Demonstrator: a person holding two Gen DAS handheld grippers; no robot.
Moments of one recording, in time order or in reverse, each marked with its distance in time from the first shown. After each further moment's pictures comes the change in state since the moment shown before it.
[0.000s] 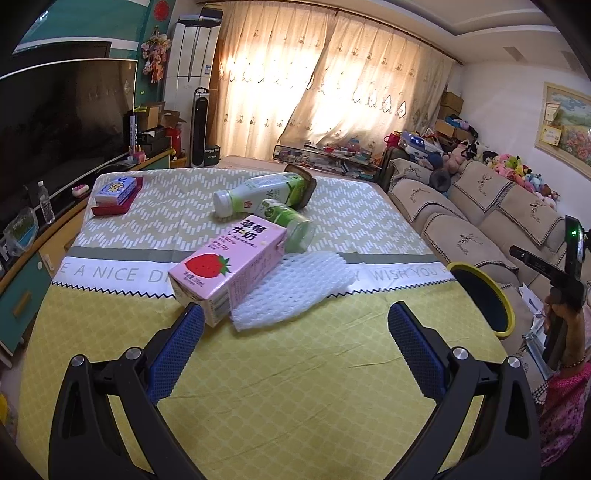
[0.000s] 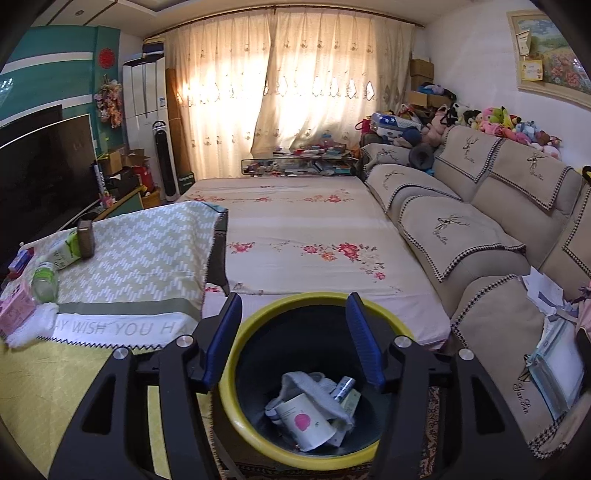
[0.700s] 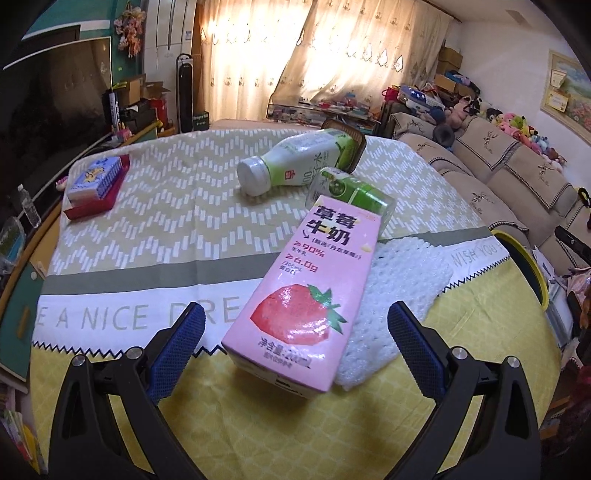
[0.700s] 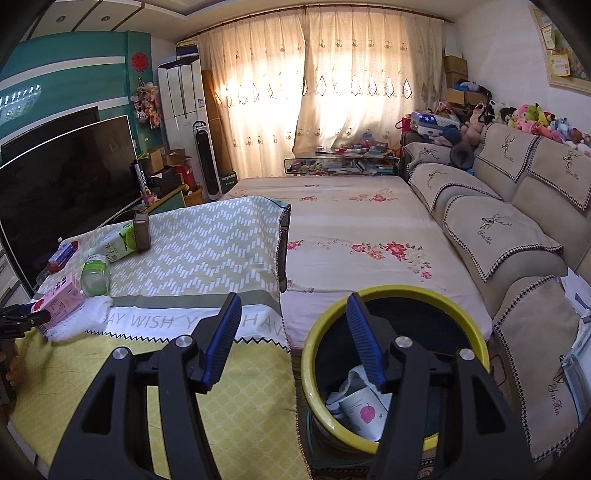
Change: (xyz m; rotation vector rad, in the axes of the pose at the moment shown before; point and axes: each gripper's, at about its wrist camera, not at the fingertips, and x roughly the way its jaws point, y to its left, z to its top) left arm 0.098 0.072 0.032 0.073 0.184 -0.024; right arm -0.012 0.048 -0.006 -0.010 0.002 0.162
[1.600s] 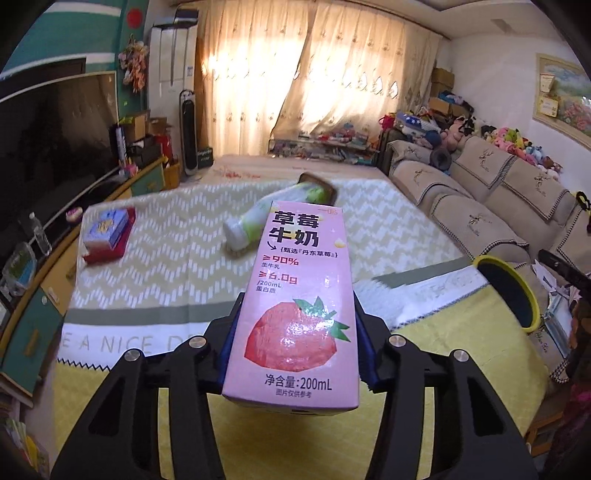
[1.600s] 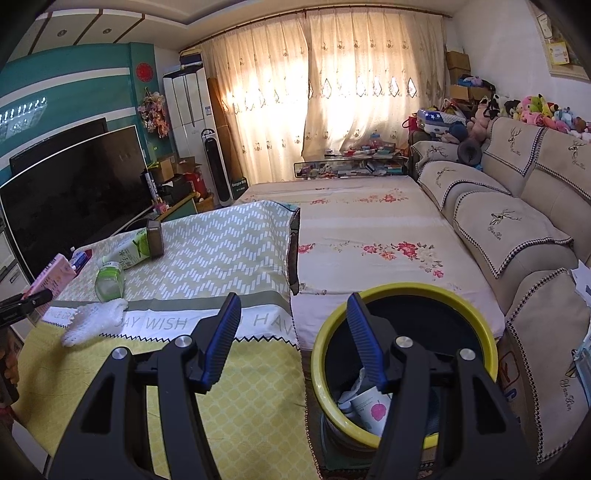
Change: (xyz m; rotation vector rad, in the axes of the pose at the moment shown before) left arm -0.061 -0.054 0.017 0.044 -0.155 0.031; right arm -0.014 -0.012 -0.002 0.033 -0.029 0.057
